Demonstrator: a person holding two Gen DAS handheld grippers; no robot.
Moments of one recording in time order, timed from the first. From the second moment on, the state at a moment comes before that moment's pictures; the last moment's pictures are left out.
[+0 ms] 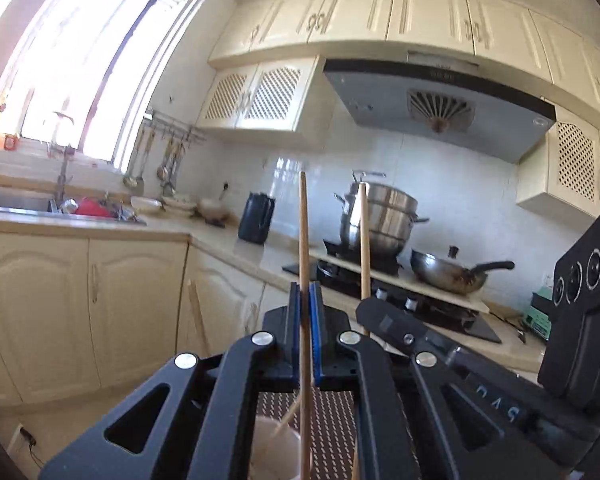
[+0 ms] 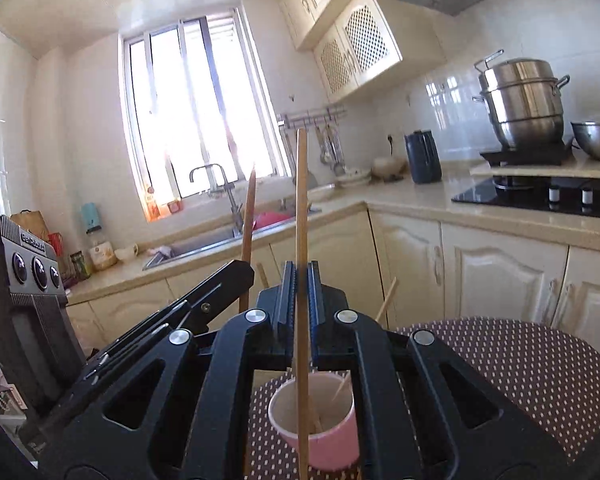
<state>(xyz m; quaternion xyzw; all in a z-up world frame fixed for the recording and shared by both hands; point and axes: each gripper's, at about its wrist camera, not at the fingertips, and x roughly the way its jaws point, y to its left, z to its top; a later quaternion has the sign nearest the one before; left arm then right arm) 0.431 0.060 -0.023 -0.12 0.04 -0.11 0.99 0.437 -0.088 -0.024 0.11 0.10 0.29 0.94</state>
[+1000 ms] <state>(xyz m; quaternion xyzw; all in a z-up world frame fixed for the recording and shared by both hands) 0.437 0.069 -0.079 -0.12 0.06 -0.08 0.99 0.431 -0.082 -0.077 0.08 0.10 0.30 0.95</state>
